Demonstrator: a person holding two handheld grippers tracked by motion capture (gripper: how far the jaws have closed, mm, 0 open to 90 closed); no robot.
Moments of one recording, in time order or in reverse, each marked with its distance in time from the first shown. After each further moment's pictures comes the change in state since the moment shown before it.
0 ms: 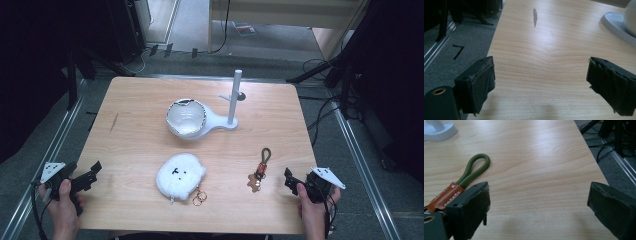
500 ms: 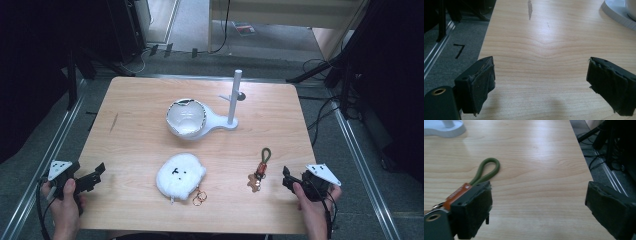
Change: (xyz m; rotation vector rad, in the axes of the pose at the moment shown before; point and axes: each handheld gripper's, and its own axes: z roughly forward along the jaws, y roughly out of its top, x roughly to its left) left arm -0.008 0.000 0.004 0.060 -0.004 0.079; right arm 0.024 0.019 -0.020 -0.004 -0.012 -0.164
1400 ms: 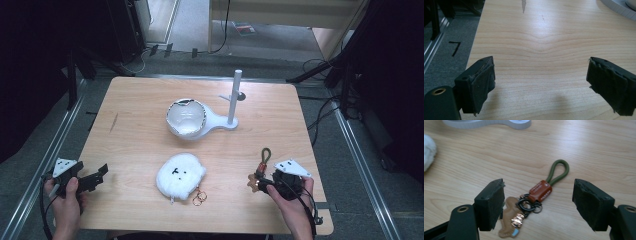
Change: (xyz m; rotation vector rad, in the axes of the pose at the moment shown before) left arm -0.002 0.002 0.004 0.052 -0.029 0.033; right arm 0.075 0.025 -0.014 0.118 0.197 -0.138
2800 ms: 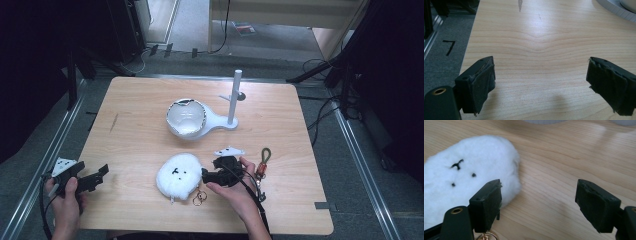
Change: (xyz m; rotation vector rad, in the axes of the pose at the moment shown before) left arm 0.002 0.000 0.001 0.009 -0.031 -0.006; right arm 0.121 0.043 0.070 0.179 0.232 -0.022
